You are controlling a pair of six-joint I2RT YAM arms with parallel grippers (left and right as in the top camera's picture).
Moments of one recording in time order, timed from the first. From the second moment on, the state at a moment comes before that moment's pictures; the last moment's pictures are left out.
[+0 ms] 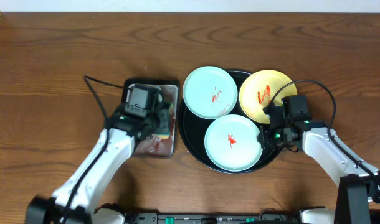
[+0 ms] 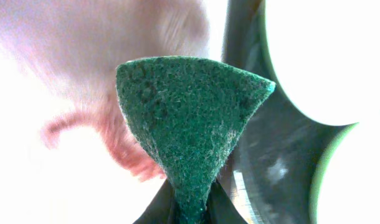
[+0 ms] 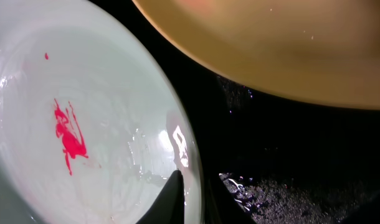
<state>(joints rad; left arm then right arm) -0.30 1.38 0.82 -0.53 0.11 -0.38 0.12 1.51 0.69 -0.52 -0.33 0.08</state>
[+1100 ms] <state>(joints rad) 0.04 1.29 0.85 -0.28 0.54 -0.52 0.15 1.51 0.68 -0.39 -0.33 0.12</state>
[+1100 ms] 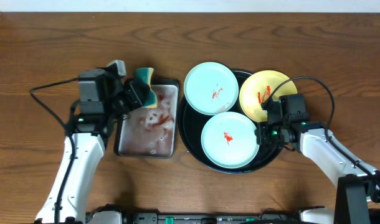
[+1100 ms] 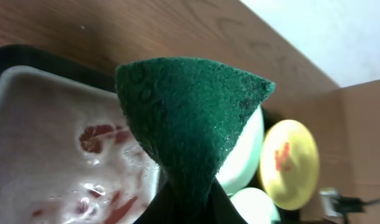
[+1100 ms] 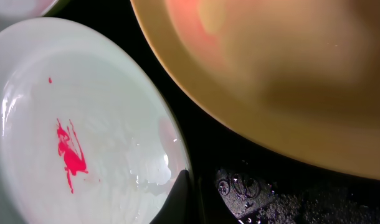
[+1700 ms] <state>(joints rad) 0.09 1.29 0.85 -0.21 0.75 -0.52 0.15 1.51 0.68 -0.39 -0.33 0.12</state>
